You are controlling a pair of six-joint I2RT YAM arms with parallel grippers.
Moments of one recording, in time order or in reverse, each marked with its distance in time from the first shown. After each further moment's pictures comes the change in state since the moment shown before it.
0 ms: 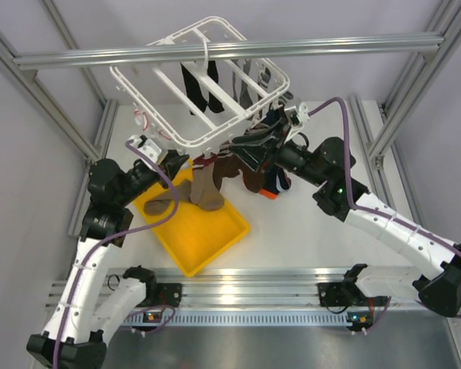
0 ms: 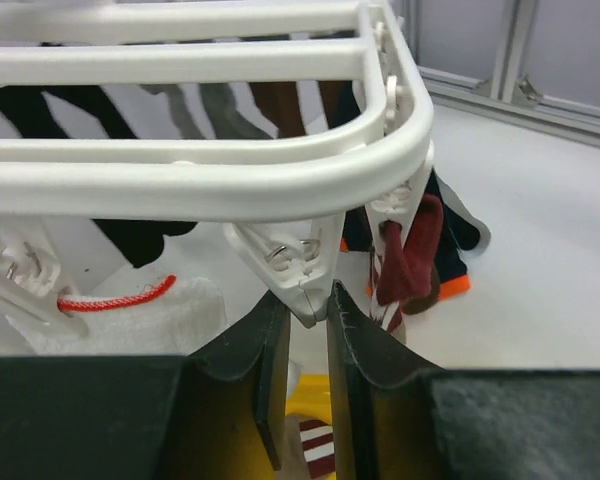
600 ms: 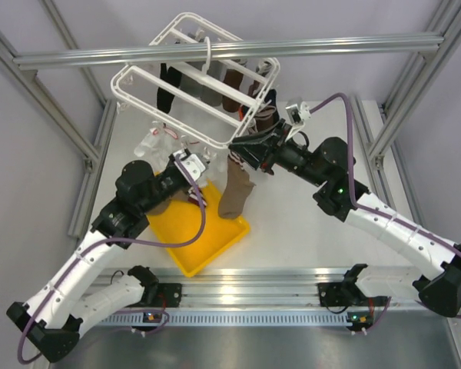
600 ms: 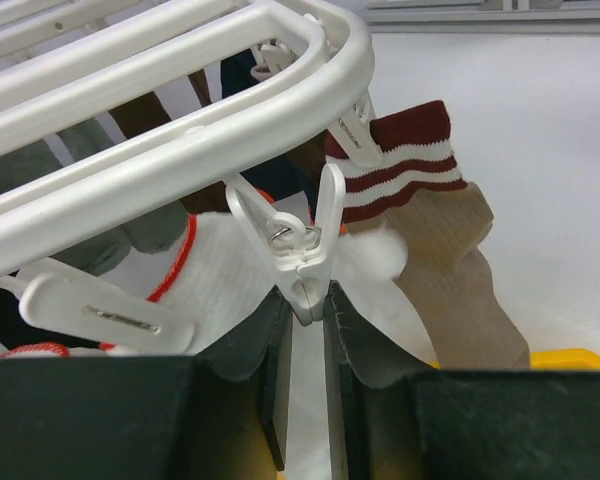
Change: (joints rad) left arm -0.465 0.090 0.059 -0.117 -0.418 0.318; right arm 0.000 -0.005 0.000 -0.006 0.019 0.052
